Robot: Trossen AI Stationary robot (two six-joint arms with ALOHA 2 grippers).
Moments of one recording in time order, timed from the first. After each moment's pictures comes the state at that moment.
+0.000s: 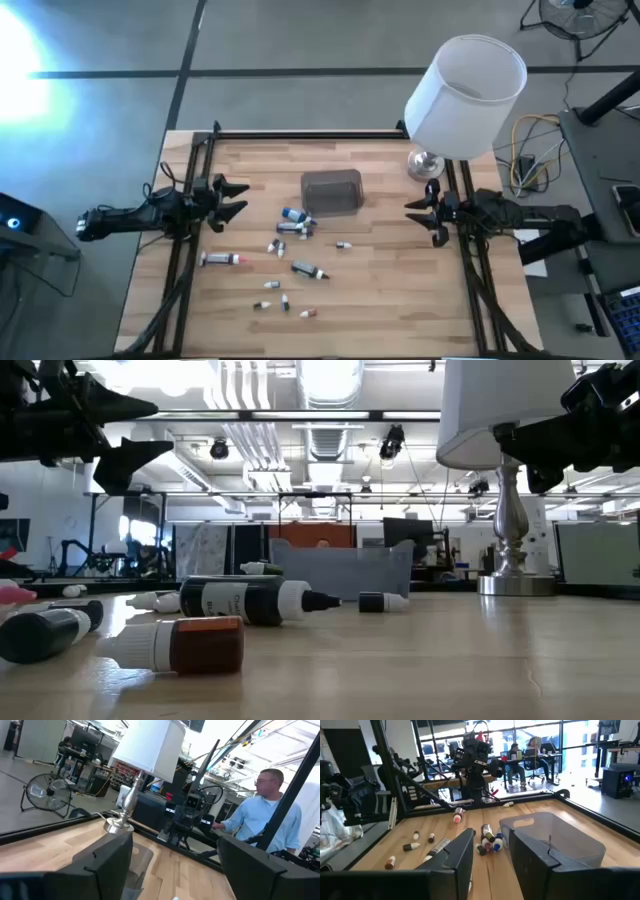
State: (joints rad) left arm 0.06 0.04 0.01 0.18 -0.16 -0.39; right arm -0.02 0.01 0.01 0.05 0.00 0.16
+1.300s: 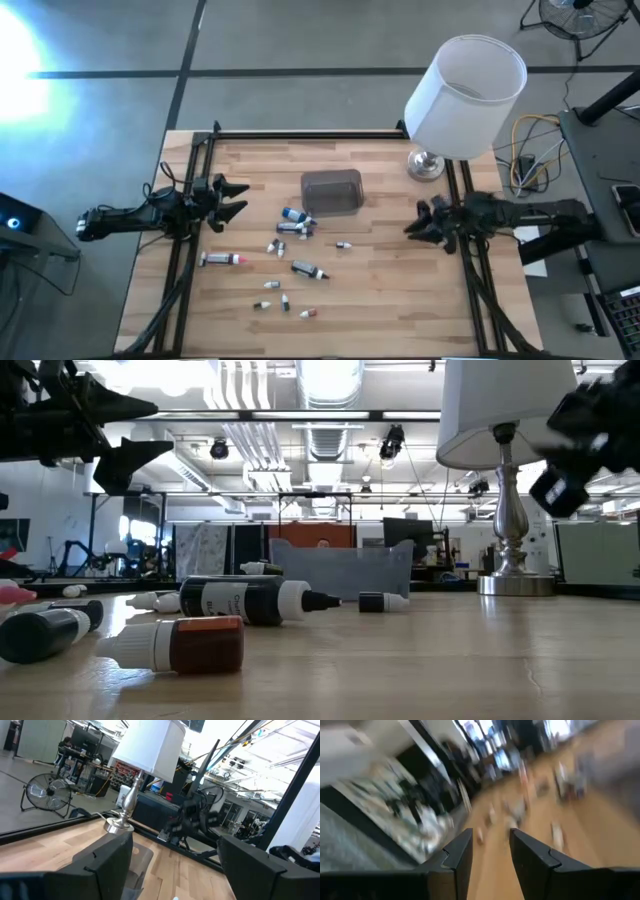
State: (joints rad) left arm 0.06 0.04 0.01 0.18 -0.16 -0.39; right arm 0.03 0.17 0.02 0.04 -0.28 0.68
